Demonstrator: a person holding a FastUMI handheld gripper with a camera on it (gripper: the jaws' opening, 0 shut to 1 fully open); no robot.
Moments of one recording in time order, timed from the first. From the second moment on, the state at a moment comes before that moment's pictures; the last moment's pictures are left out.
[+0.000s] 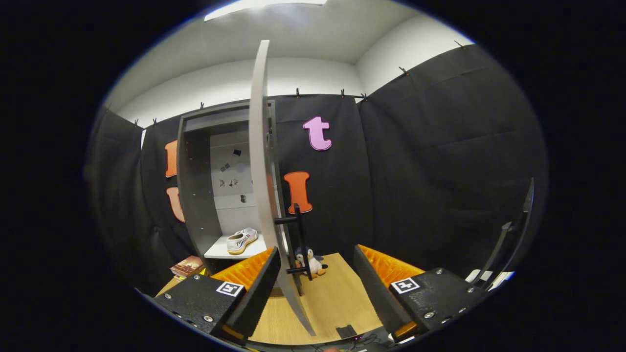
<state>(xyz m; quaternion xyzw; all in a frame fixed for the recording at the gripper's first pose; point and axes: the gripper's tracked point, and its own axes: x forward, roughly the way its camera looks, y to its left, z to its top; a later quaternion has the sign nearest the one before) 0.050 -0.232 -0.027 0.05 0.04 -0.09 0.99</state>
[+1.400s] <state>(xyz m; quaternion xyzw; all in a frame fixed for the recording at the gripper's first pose) 0.118 -0.082 -0.041 0.03 0.05 0.08 1.00</state>
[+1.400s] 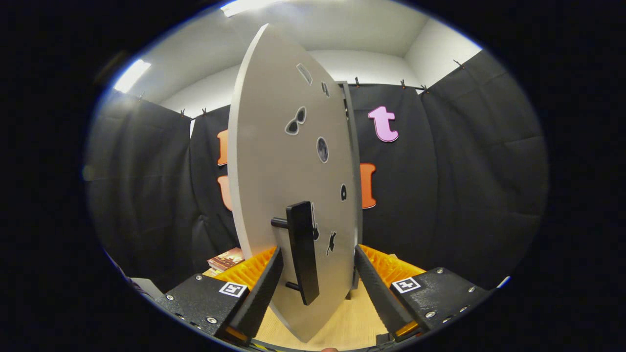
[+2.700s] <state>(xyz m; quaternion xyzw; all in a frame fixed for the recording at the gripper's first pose) 0.292 0.115 -0.054 0.01 0.04 0.09 1.00</state>
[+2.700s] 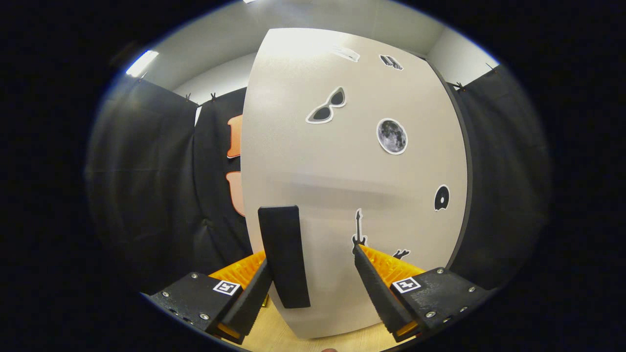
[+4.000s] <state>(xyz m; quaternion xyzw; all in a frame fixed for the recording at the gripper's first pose) 0.330 0.133 -0.043 0.01 -0.01 0.01 1.00</state>
